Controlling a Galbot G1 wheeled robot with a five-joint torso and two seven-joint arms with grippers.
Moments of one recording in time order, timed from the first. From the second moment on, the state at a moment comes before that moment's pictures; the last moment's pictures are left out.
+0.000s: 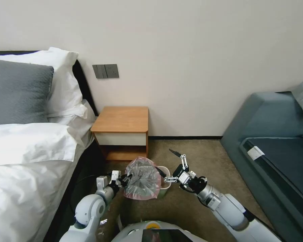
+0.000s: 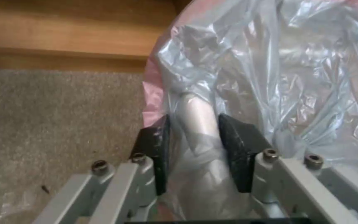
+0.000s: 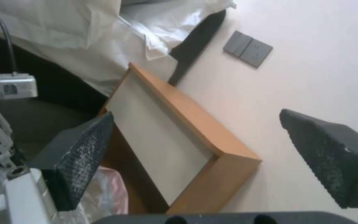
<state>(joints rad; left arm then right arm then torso) 1.57 -1.35 -0.54 -2.13 -0.44 0.74 0.09 -1.55 0.88 0.34 2.20 -0.11 0.41 -0.18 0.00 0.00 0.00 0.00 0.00</state>
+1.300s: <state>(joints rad) 1.68 -1.38 -0.49 -2.27 -0.43 0.69 -0.06 -1.55 0.88 0.31 2.30 -0.03 0.33 -0.10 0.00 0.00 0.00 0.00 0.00</state>
